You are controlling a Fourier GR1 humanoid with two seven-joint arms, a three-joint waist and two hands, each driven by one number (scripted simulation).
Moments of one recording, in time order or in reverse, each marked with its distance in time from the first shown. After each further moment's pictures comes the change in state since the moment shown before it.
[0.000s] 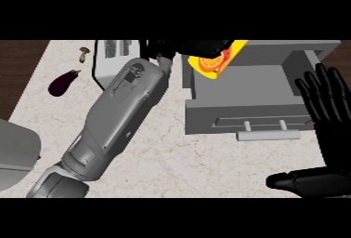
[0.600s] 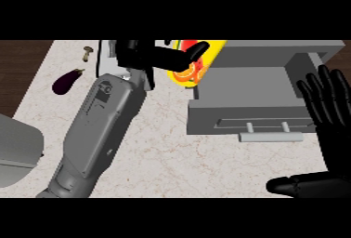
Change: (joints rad) left arm 0.213 0.001 0.112 -0.340 -0.115 -0.132 0.093; right arm 0.016 0.011 0.010 -0.037 0.002 -0.017 0.024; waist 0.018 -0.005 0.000
